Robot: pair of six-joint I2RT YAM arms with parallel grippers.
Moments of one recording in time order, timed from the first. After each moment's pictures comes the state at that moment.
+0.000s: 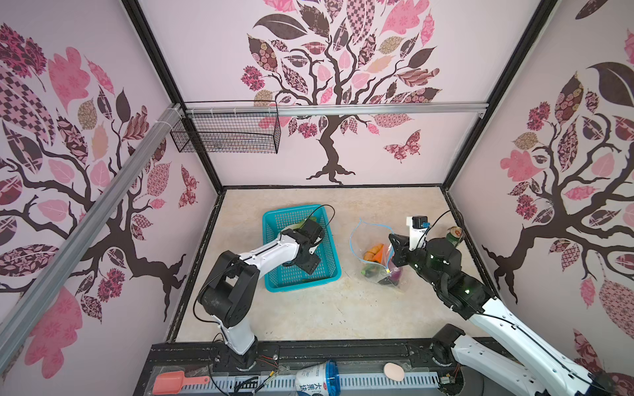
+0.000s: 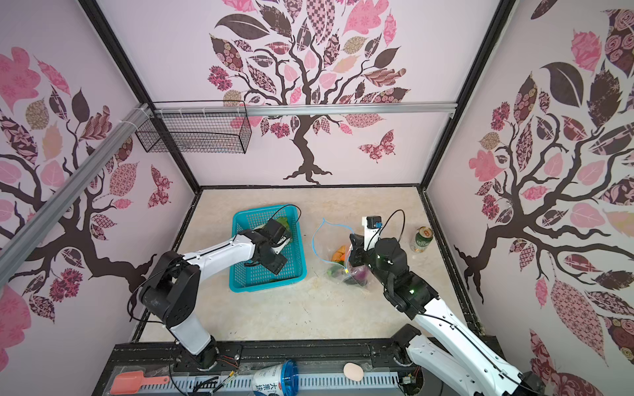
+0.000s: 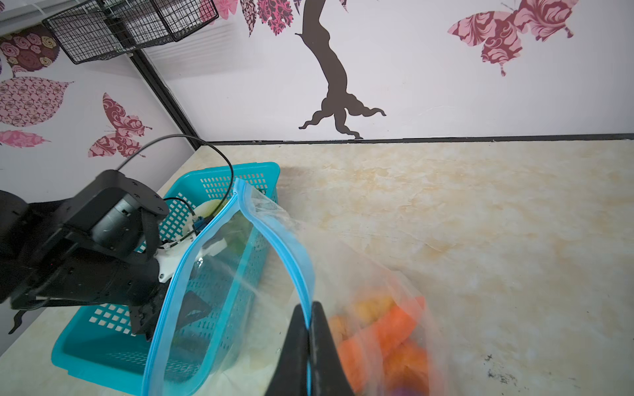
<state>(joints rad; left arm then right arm) -0.57 1.67 1.14 -0.75 -0.11 0.05 0.58 0.76 0.71 -0.21 0.14 0.32</state>
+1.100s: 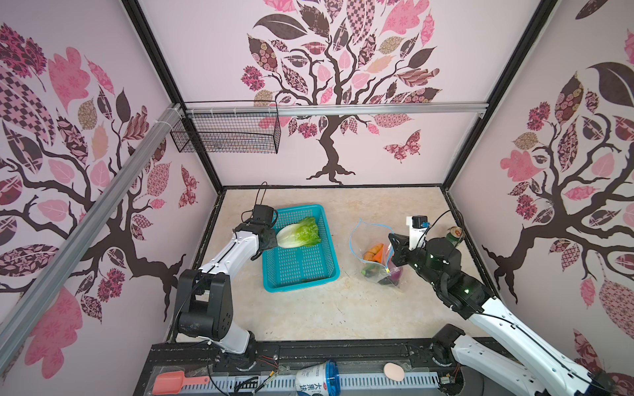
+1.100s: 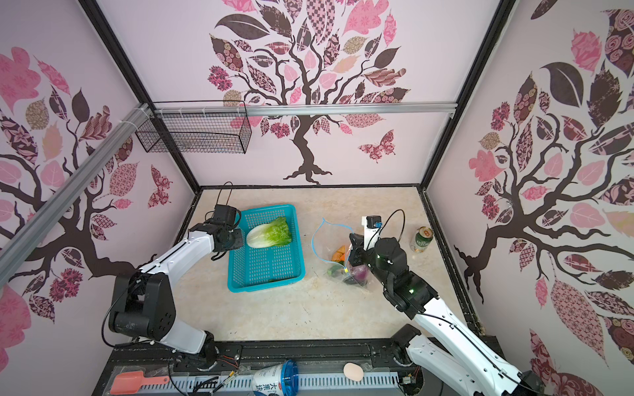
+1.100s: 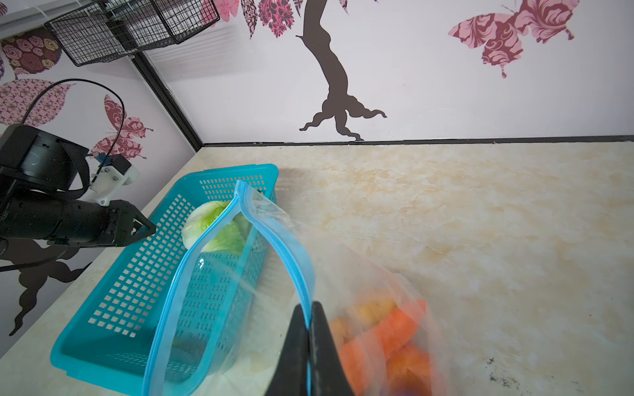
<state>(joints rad) -0.15 1.55 1.08 -0.63 -0.26 -0.37 0.58 0.77 0.71 -0.20 0.14 0.32</state>
